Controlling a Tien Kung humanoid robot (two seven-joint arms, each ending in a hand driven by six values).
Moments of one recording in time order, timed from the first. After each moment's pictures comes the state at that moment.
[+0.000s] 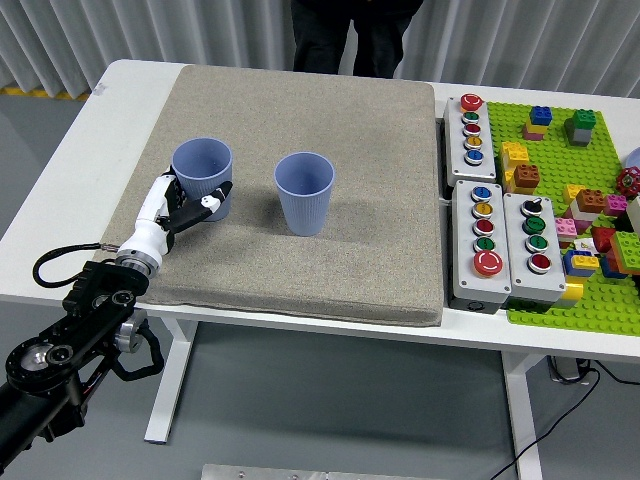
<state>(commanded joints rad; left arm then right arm) -0.34 0.20 -1.06 -1.09 1.00 0.21 -0.19 0.23 -0.10 1.23 0.18 -1.38 -0.02 -0.23</state>
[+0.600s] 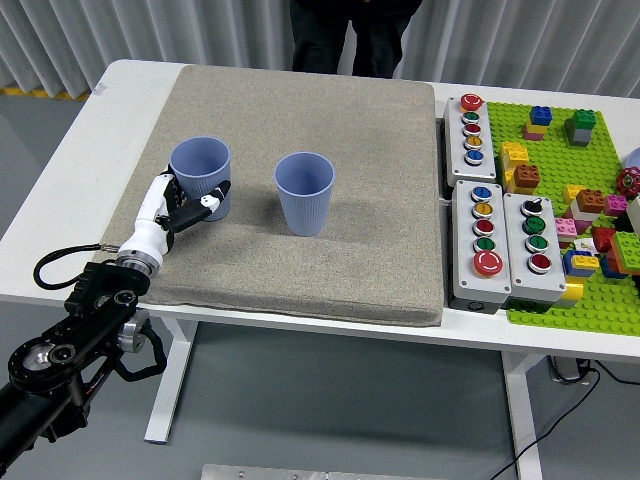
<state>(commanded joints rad) -0.34 0.19 -1.05 -1.09 0.99 0.23 -0.20 0.23 -0.10 1.23 0.18 -1.38 -0.02 -0.23</state>
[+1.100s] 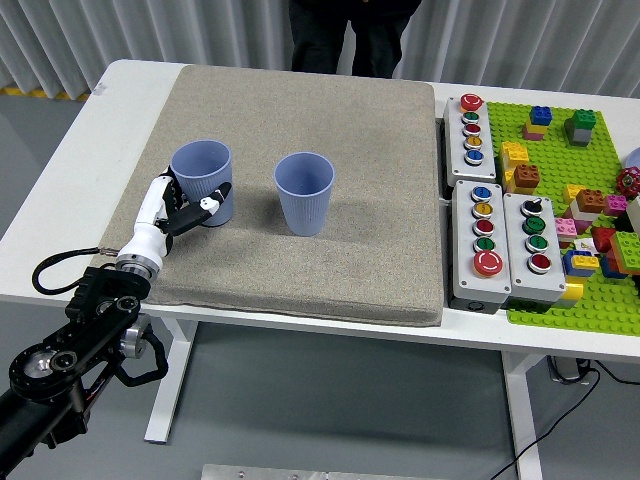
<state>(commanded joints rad) -0.32 0.19 -1.05 -1.11 1.01 0.28 -0.22 0.23 -0.10 1.22 0.18 -1.39 -0.02 -0.23</state>
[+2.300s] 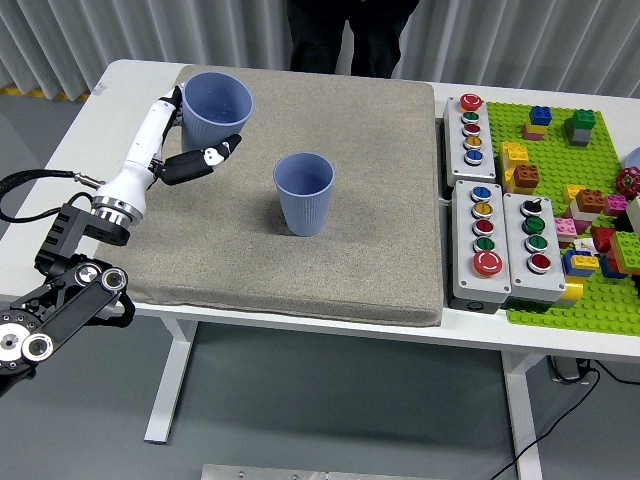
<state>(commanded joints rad) -0.44 0.40 -0.97 -1.35 1.43 0.35 -0.07 0.22 -0.11 1.20 0.18 -1.36 -0.02 -0.23</state>
